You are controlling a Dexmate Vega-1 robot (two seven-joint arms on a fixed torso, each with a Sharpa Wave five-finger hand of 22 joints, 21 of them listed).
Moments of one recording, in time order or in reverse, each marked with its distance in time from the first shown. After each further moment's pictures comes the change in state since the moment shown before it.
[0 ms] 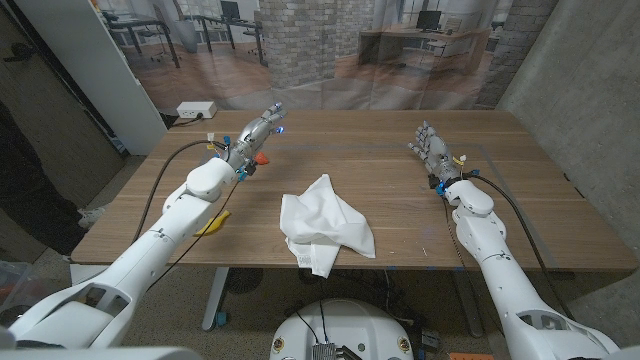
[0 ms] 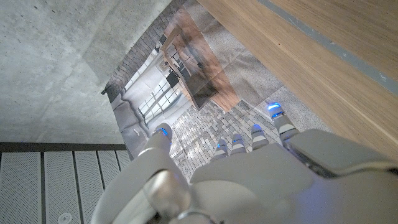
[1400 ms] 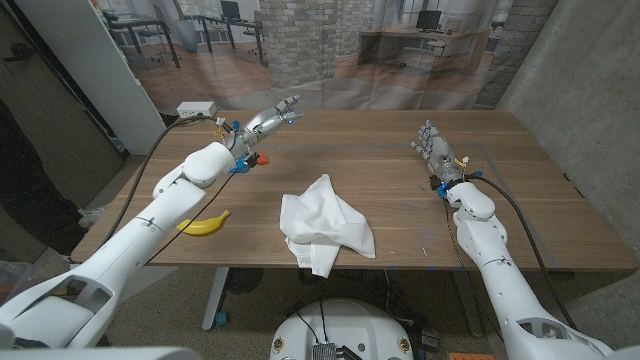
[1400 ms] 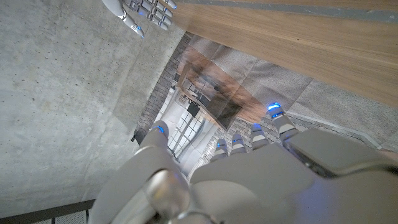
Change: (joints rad) left arm -0.027 0.082 0.023 -0.137 0.188 0.009 -0.058; left_hand 0.009 -0.009 -0.012 -0.028 0.000 0.005 0.006 -0.004 0.000 0.000 0.000 0.000 0.000 0.005 -0.005 -0.004 0.000 0.000 0.000 -0.019 0.000; right arm -0.028 0.015 0.015 -0.034 -0.021 0.019 -0.016; right_hand 0.007 -0.007 0.000 0.000 0.000 0.000 0.000 0.000 0.000 0.007 0.000 0.000 0.000 0.005 0.005 0.000 0.002 0.000 0.000 0.000 0.000
